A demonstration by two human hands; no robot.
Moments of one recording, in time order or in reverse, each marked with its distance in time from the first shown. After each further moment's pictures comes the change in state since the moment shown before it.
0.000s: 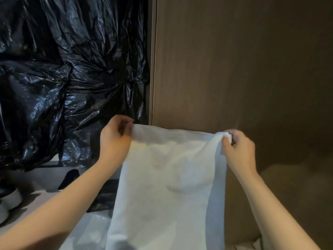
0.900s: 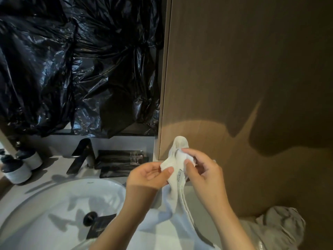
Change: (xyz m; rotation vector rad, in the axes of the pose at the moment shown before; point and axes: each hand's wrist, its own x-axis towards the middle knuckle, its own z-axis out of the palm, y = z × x) left_hand -0.156 0.006 0.008 -0.462 -0.321 -0.729; right_hand -0.143 -0.032 0.051 0.505 -0.457 0.158
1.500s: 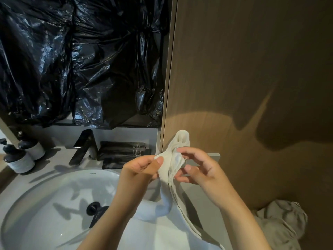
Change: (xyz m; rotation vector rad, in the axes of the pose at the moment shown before) left_hand 0.001 -0.010 -0.027 0.036 -0.040 0.082; right_hand -0.001 -0.002 -0.007 0.291 -0.381 0.139
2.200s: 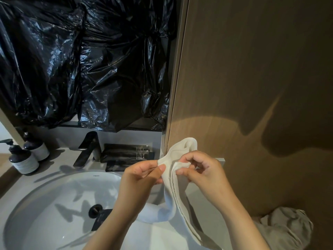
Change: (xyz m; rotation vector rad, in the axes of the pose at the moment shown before) left_hand 0.002 -0.005 -0.009 0.006 0.023 0.019; right_hand 0.020 -0.001 0.012 -0.323 0.120 -0.084
